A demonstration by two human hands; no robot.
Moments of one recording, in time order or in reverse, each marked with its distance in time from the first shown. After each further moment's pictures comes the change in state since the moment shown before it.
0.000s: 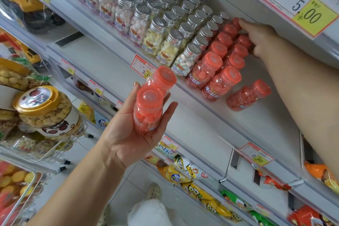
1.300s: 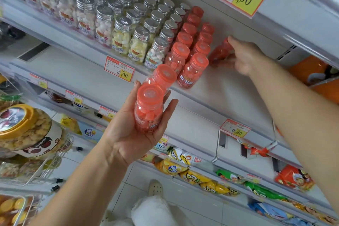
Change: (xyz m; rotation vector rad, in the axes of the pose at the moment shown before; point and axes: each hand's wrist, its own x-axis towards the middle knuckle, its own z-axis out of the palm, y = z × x) left_hand 0.005 -0.020 0.013 0.105 -0.039 -0.141; right_hand -0.079 0.050 -0.053 0.223 0.053 0.094
